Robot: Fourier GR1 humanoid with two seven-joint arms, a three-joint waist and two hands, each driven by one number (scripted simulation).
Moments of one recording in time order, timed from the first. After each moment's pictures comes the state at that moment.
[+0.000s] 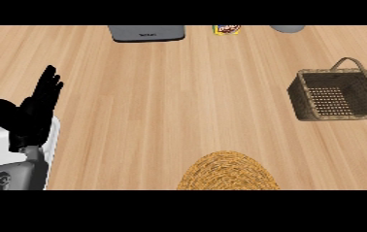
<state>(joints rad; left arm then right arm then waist) -0.14 0.24 0.16 -1.51 -0.01 0.08 0.16 0.80 -1.08 0.40 -2.49 -0.01 -0.40 -0.40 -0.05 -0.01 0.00</state>
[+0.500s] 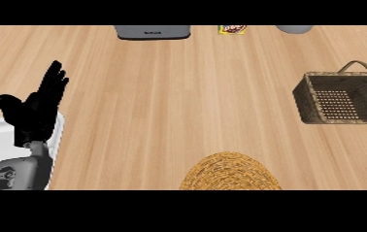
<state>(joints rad) -0.17 0.23 0.15 -1.51 -0.01 0.07 0.17 0.74 -1.05 0.12 -2.51 -0.07 -0.42 -0.21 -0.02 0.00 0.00</state>
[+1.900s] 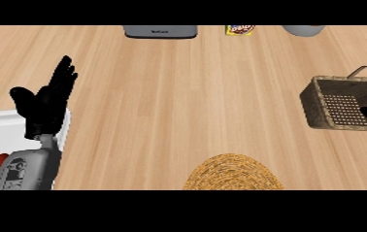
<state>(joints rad) -0.22 0.20 0.13 -1.47 -0.03 0.07 0.17 -0.18 -1.01 -0.02 -1.84 -0.34 -0.03 0.29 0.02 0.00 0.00</state>
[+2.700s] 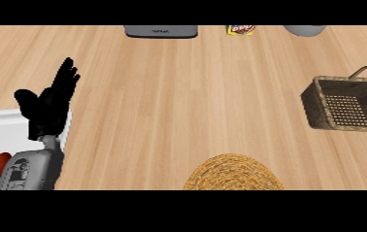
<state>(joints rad) -0.22 0.19 0.13 -1.46 -0.04 0.07 0.15 -0.32 -1.07 0.00 -1.63 0.18 -0.01 -0.13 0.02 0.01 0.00</state>
